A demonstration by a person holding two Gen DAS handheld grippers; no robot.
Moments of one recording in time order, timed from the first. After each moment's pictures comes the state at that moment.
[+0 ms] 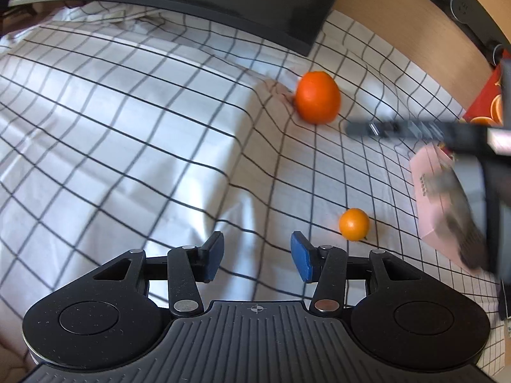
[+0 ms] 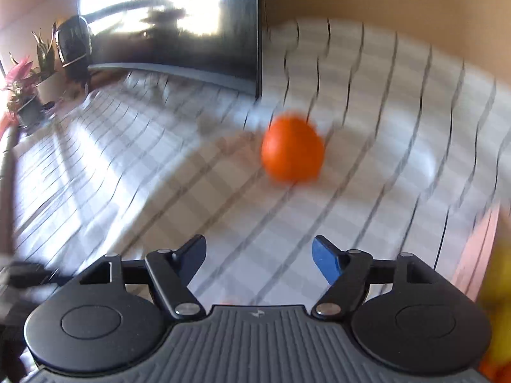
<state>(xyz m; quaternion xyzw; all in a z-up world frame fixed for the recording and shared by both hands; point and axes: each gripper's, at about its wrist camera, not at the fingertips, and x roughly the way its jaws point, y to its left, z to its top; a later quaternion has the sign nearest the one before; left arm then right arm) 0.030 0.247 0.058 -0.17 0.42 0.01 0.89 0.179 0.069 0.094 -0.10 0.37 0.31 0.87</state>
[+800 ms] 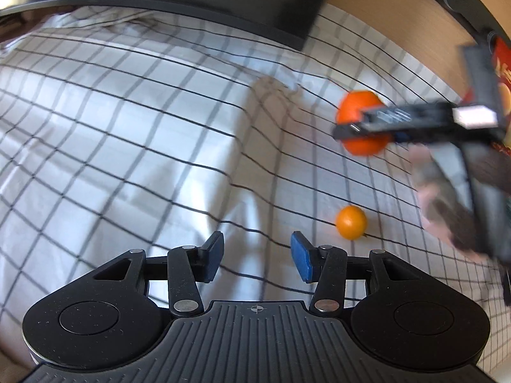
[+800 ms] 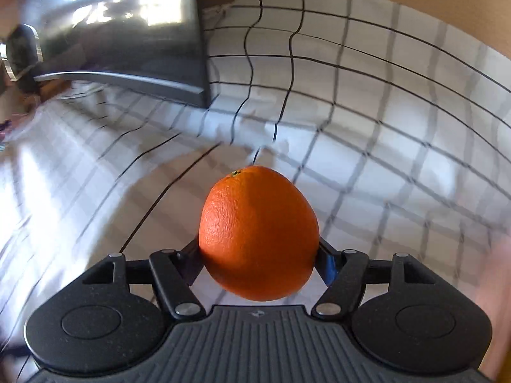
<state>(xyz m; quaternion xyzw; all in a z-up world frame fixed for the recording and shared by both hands) 0.035 0.245 0.053 -0.15 0.43 -0.02 0.89 0.232 0.092 0.072 -0.06 0.43 0.25 0.87</state>
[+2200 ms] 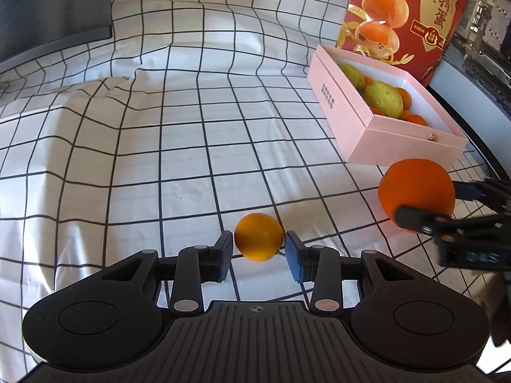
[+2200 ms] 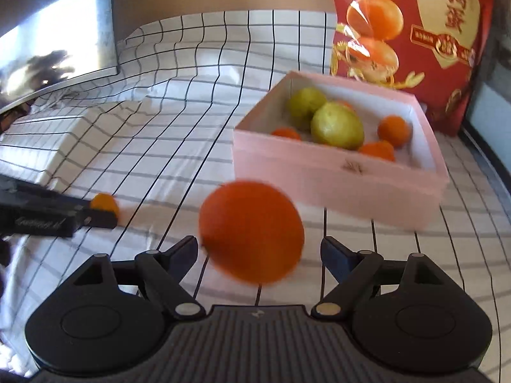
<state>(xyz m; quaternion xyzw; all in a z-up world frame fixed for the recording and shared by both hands) 0.062 0.117 0.037 0.01 0.44 -0.17 0.88 0.023 -0.093 0.031 -0.01 0.35 0.07 0.93</state>
